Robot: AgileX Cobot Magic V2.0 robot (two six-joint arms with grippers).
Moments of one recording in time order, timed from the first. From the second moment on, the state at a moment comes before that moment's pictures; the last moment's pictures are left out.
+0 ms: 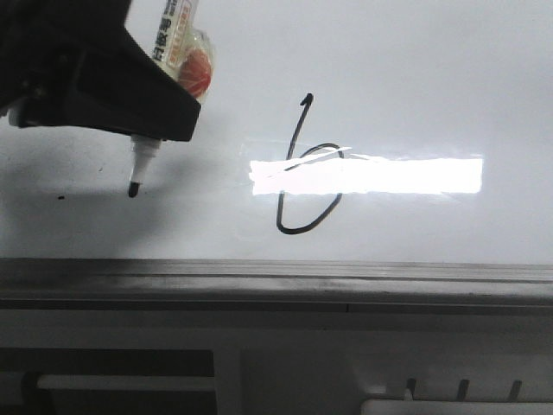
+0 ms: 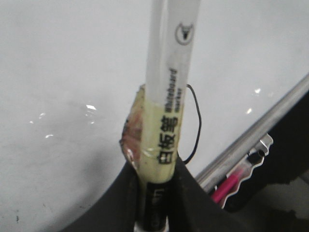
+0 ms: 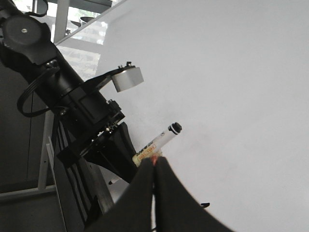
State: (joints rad) left arm -0.79 1.12 -0.61 -1.03 0.10 0.83; right arm 0.65 0.54 -0.62 0.77 0.31 -1.09
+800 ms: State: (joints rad) left arm -0.99 1.32 -0.59 -1.26 -0.43 0.81; right arm 0.64 0.54 -0.62 0.78 0.31 -1.08
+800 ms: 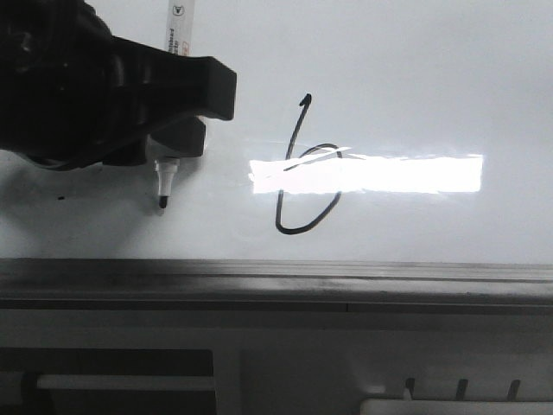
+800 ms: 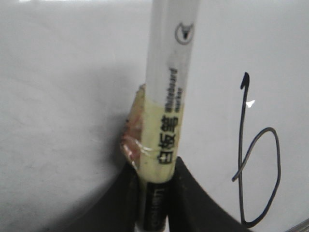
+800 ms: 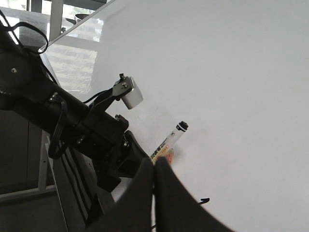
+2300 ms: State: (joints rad) left arm -1.00 1.34 -0.61 -1.26 -0.55 0.81; right arm 0.64 0.54 -0.62 0.81 0.31 -1.08
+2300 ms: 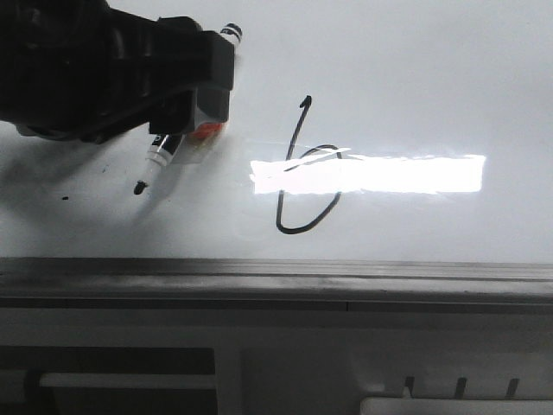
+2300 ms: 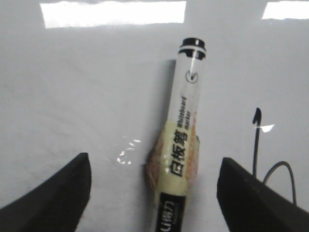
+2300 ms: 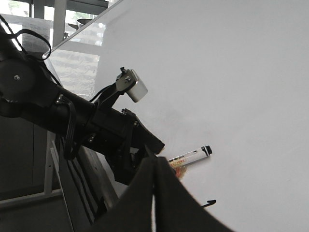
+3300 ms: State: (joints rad) left arm -1.18 0.74 -0.58 -1.33 -0.48 1.21; right arm 0.63 0.49 -0.61 0.81 0.30 -1.08
